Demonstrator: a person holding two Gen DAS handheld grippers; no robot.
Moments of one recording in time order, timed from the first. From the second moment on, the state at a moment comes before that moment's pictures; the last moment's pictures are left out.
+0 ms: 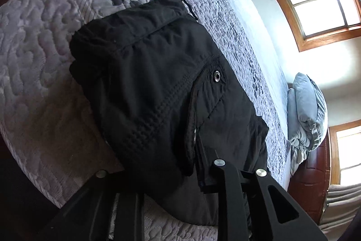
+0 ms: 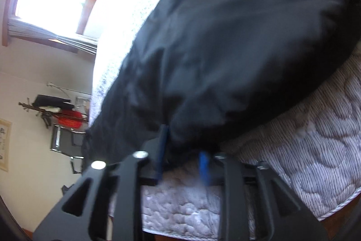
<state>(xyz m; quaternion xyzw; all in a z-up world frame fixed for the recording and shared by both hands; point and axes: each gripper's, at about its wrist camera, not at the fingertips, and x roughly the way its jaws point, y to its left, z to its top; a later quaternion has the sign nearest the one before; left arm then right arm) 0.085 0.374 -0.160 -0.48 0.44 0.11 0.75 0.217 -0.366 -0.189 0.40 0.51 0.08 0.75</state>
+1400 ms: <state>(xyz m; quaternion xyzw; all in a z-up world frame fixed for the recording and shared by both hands) 0.074 0.258 -0.149 -0.25 0.52 0.18 0.79 0.179 -0.502 -0.181 0.40 0.42 -0.06 0.81</state>
